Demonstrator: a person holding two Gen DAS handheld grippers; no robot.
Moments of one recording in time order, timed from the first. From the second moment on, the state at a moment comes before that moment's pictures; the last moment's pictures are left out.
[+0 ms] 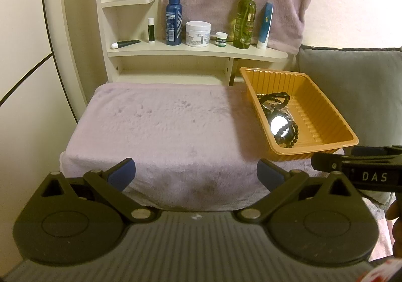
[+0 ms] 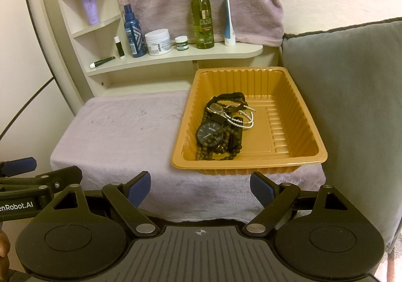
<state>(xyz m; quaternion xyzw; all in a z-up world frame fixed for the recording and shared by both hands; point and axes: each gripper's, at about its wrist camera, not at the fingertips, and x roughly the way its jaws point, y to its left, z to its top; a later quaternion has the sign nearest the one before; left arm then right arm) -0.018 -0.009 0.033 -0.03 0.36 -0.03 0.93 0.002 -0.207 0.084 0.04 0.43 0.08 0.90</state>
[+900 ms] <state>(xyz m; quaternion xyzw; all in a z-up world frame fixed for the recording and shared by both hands) -0.018 -0.009 0.032 -0.02 0.36 -0.03 0.93 0.001 -0.207 0.082 0.04 0.43 0.08 0.90</state>
